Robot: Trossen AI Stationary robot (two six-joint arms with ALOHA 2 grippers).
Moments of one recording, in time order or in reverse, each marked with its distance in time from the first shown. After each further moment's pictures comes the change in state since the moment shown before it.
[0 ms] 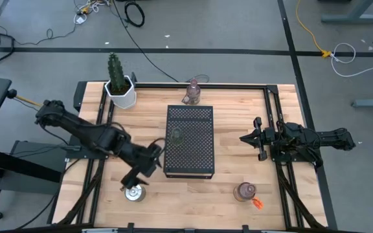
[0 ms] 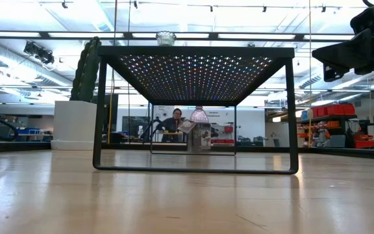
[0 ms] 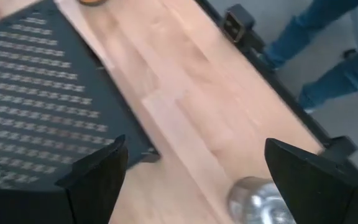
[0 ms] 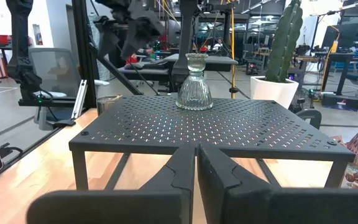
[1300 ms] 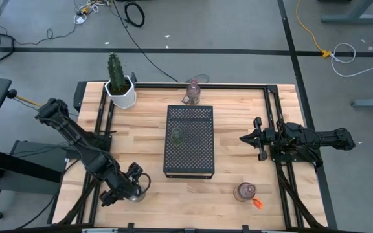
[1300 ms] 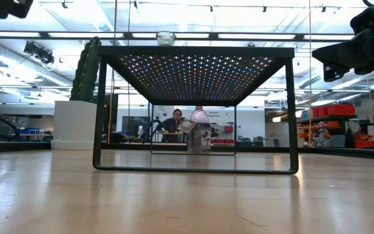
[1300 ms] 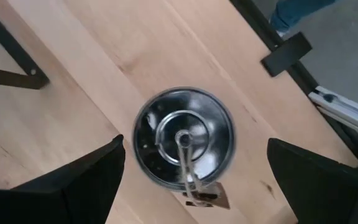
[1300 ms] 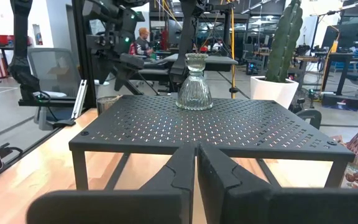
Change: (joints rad) left arm -0.321 0.001 -0.216 -0.047 -0.058 -0.210; right arm 0.000 0.000 0.000 0.000 0.000 0.000
